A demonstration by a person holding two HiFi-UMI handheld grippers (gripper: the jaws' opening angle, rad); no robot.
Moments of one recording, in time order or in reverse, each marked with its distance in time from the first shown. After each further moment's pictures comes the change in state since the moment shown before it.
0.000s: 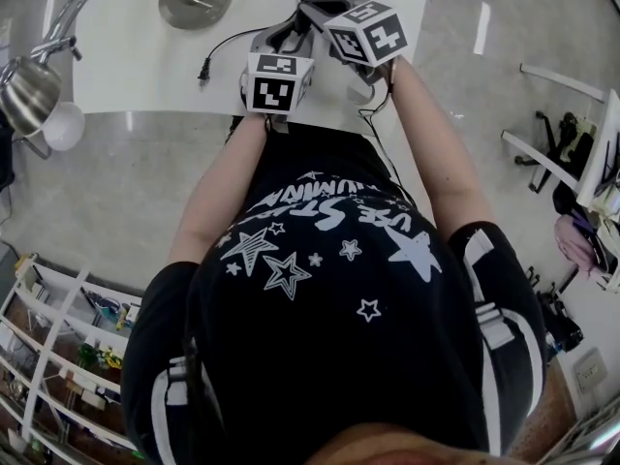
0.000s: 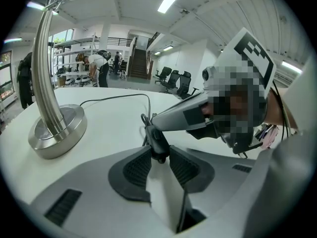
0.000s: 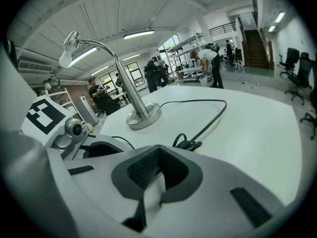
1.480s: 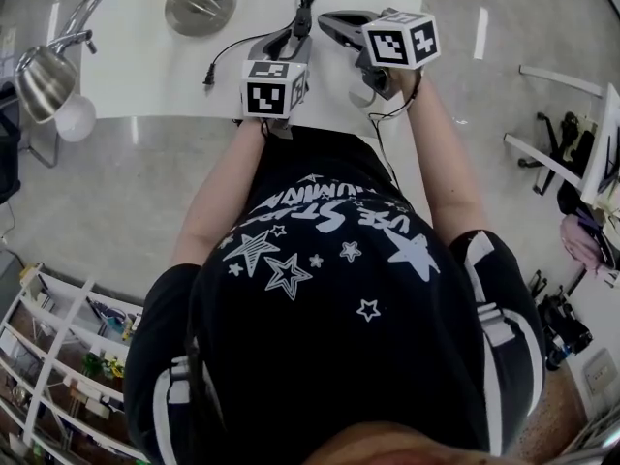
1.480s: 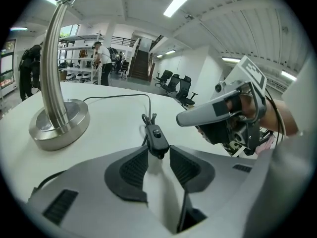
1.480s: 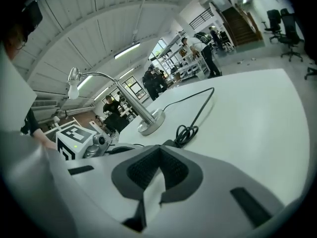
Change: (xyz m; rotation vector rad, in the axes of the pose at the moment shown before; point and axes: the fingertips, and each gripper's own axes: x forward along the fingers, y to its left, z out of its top) left arm -0.012 0.000 0.000 -0.065 -0.024 -0.038; right arm -0.040 0.006 -0.012 0.274 -0.065 0.176
